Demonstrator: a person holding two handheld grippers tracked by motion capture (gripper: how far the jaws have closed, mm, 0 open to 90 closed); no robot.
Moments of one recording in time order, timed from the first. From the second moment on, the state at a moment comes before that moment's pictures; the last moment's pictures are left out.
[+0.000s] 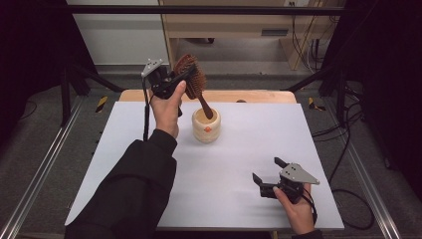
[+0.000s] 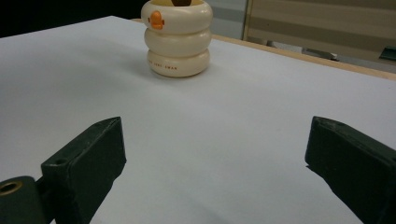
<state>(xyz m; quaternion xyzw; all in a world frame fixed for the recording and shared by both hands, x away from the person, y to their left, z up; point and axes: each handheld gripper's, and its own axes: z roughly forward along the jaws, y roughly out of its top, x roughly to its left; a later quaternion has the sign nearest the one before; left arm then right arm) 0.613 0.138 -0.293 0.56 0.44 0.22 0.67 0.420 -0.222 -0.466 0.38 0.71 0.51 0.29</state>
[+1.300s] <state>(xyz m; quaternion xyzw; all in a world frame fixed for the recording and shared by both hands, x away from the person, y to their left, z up) 0.620 0.136 -0.328 0.58 0.45 0.21 0.65 0.419 -0.220 -0.467 0.38 0.72 0.52 0.28</state>
